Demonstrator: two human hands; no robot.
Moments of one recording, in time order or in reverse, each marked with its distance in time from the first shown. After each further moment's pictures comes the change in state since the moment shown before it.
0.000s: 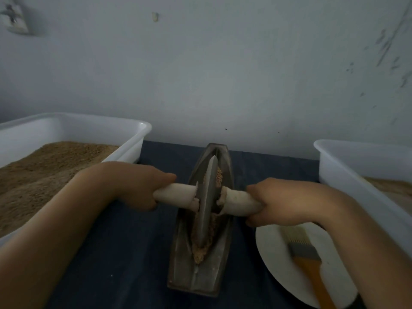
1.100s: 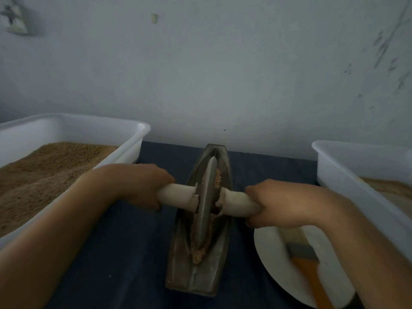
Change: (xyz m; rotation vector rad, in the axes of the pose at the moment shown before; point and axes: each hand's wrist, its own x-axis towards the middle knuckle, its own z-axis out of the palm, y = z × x) left_hand 0.013 -0.001 0.006 0.057 0.089 -0.053; right_hand -0.001 0.000 0.002 0.006 0.001 0.007
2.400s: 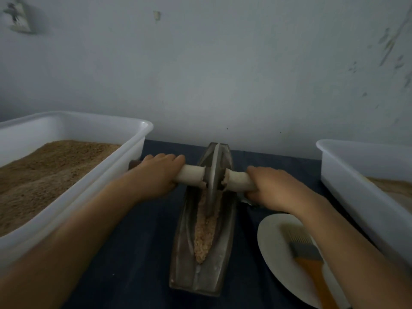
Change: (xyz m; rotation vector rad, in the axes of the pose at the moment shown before) left_hand 0.032 -0.006 0.020 0.070 0.463 -0.010; right_hand 0.043 0.022 0.016 -0.119 0.398 0.086
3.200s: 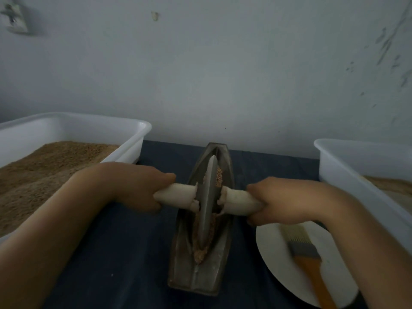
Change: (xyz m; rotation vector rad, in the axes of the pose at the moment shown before) left_hand -0.030 0.005 -0.047 -0.142 -0.545 0.069; right_hand -0.034 -0.015 -0.038 0.117 -0.413 -0.112
